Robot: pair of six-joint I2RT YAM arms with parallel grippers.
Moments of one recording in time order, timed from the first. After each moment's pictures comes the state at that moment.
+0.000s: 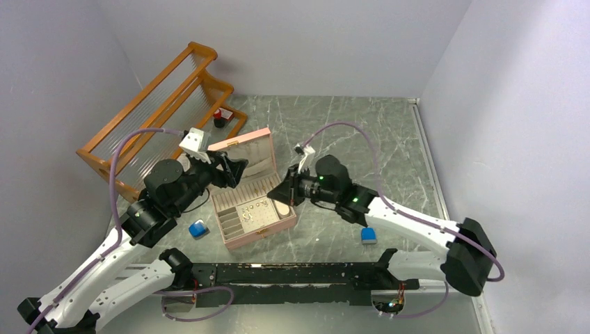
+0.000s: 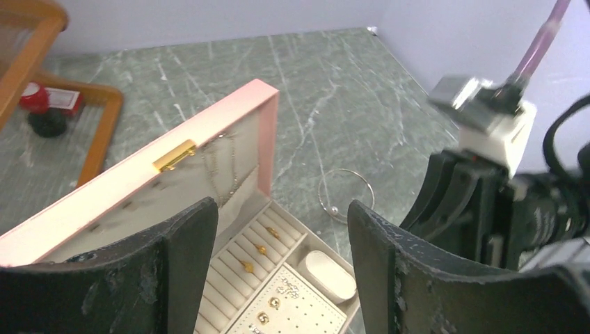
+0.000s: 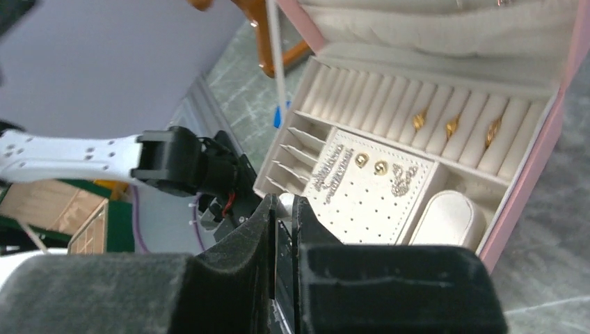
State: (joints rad) left arm -0.69 0.69 0.83 -0.23 -0.11 -0.29; right arm 0.87 1.15 0.76 0.13 -0.32 0.59
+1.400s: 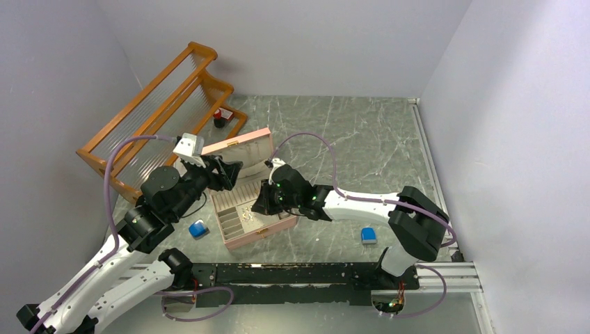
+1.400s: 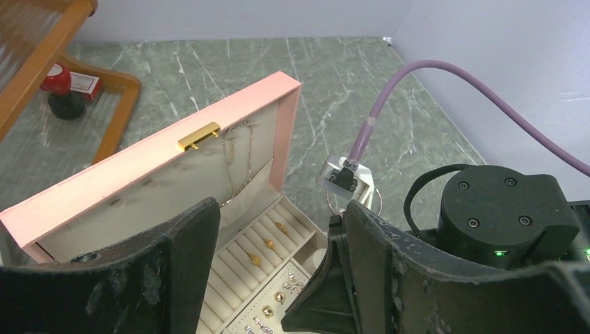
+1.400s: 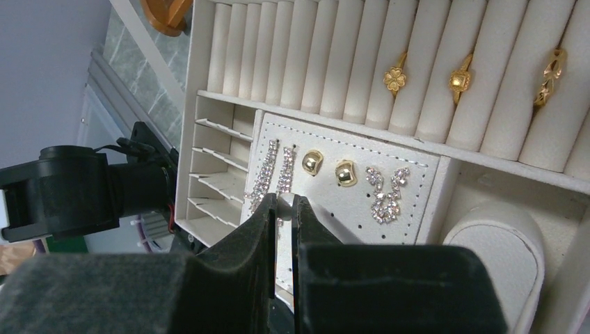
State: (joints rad) left arm -0.69 0.63 0.77 -0.24 -0.20 -0.34; right arm 1.03 1.59 0.90 0.09 -0.11 0.72
